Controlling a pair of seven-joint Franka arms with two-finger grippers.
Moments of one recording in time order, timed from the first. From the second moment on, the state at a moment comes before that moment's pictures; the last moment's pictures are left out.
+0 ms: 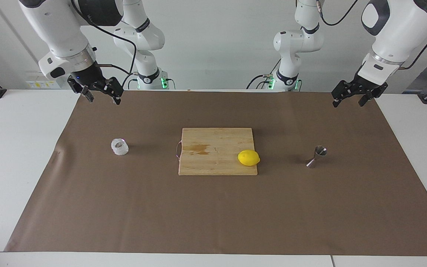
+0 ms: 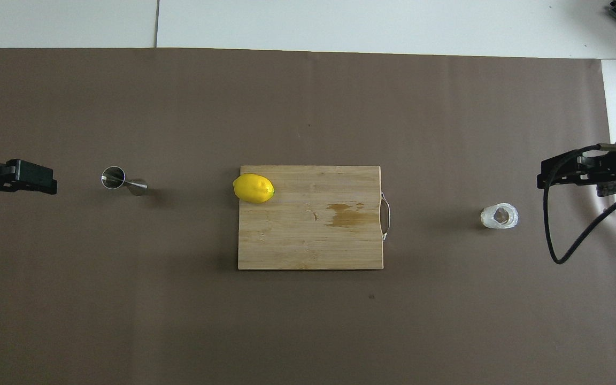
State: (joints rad) left arm -0.02 -0.06 -0.02 -1.69 -0.02 1.61 -0.03; right arm -0.03 -0.01 0.03 -1.60 0.03 1.53 0.15
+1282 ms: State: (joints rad) left arm -0.02 -0.07 -0.01 -1.74 -0.02 1.59 -0.04; right arm -0.03 -0.01 0.03 -1.60 0.03 1.53 0.15
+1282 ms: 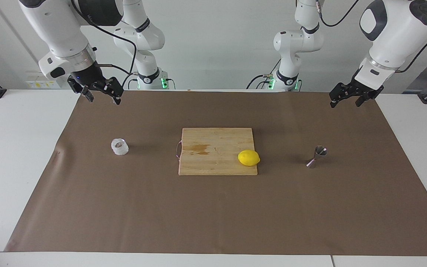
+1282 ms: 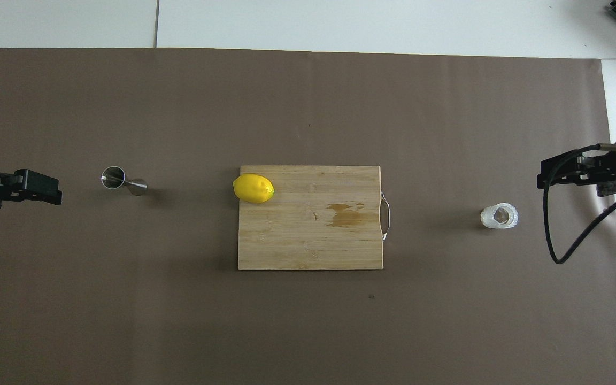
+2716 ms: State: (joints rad) left arm 0.21 -0.07 0.00 -2.13 -0.53 1.69 -0.20; right arm -0.03 -0.01 0.03 -1.60 0.03 1.53 0.15
